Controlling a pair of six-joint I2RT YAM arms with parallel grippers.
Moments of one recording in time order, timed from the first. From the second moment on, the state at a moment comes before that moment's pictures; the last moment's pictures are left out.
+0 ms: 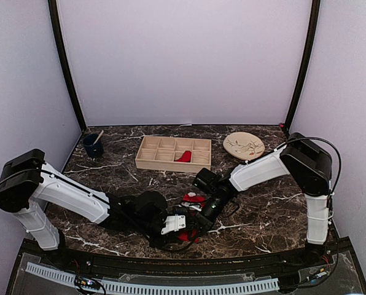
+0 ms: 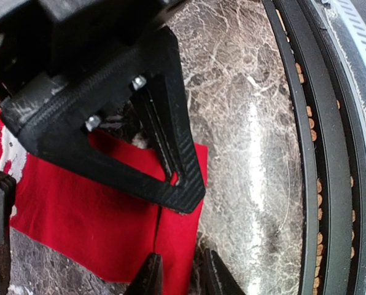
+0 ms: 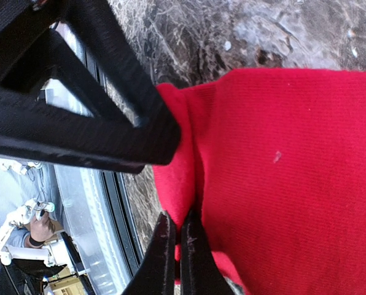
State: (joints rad) left arm -1.19 1.66 0.72 0.07 0.17 0.29; right arm 0.94 2.05 1.15 -0.46 -0.90 -0.04
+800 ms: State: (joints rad) left arm -1.19 1.72 0.79 0.03 0.15 0.35; right arm 0.93 2.05 1.15 -0.49 -0.92 -0.04
